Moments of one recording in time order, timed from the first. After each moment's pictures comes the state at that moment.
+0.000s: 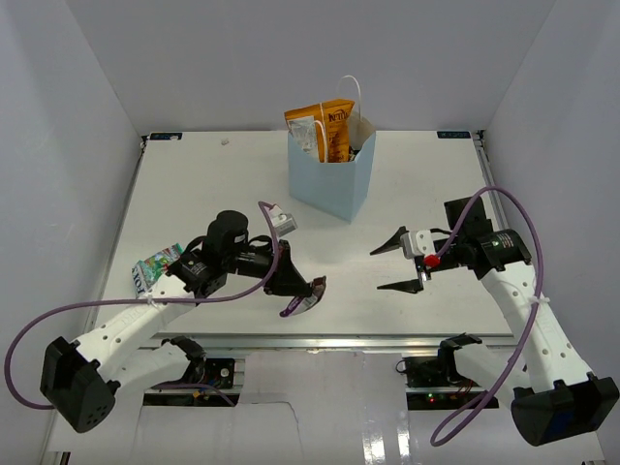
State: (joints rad) left arm -0.64 0.99 0.77 -0.21 0.93 -0.39; right arm 0.27 0.97 1.03 -1.07 -1.27 -1.36
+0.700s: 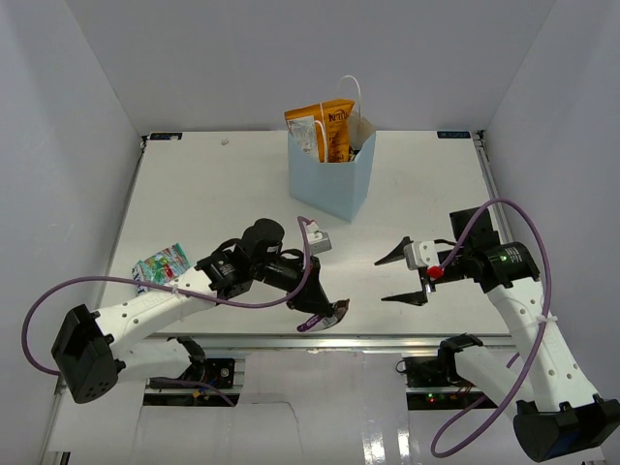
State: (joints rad) left arm -0.88 1.15 0.82 -0.15 0.88 -0.37; right arm 0.27 0.87 0.99 -1.13 -1.24 -1.32
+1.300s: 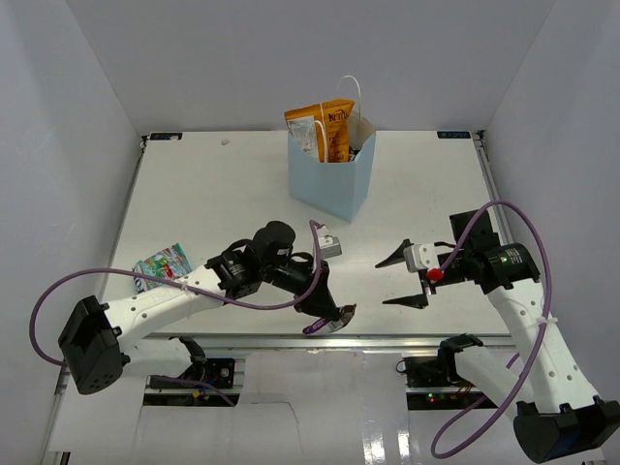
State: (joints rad) left arm -0.93 1.21 0.85 -0.15 0.85 -0.36; right arm 0.27 0.87 0.98 -1.16 -1.23 -1.33
